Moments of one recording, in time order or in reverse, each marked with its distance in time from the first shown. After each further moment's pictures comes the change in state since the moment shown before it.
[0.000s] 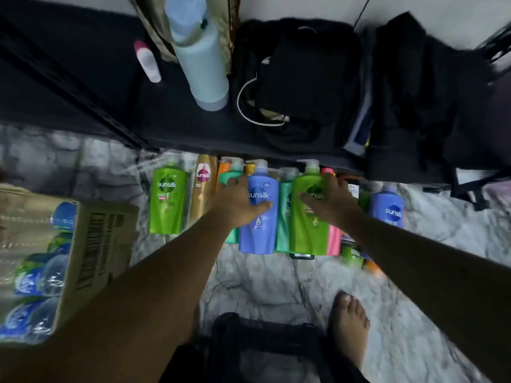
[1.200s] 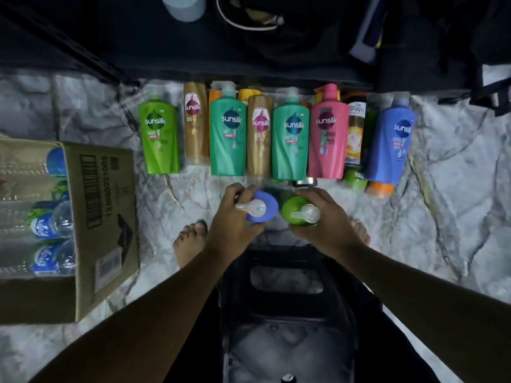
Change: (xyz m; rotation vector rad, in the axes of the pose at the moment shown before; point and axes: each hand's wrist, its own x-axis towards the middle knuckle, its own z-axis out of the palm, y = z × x) left_hand -0.149 -0.045 0.110 -0.431 0.093 0.249; right_hand -0.155 0.078 0.090 0.305 -0.086 -0.317
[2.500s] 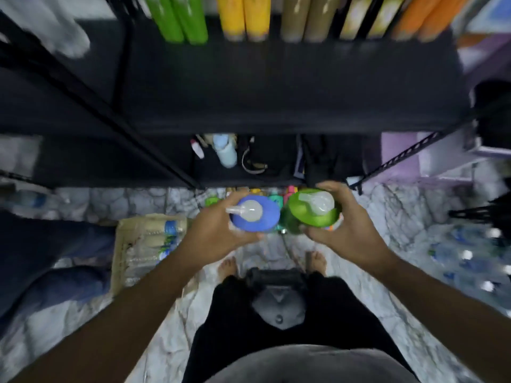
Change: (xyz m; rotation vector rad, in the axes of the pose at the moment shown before) left_hand -0.201 0.450 -0.377 -0.059 -0.068 0.111; right_hand -0.282 -0.427 -0.322 0.257 0.300 -0.244
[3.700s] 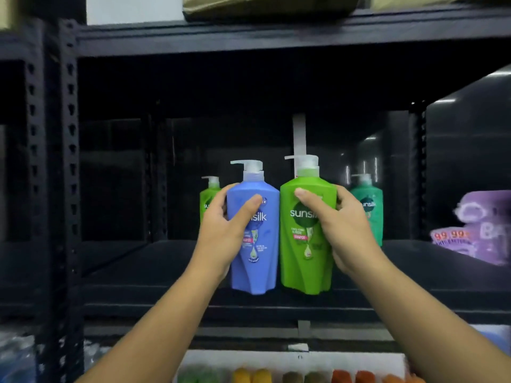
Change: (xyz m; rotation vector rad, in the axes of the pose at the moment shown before) left_hand 0.011 0.507 -0.304 -0.544 0.635 1.029; right_hand 0.118 -0.546 -0.213 0.550 0.347 -0.834
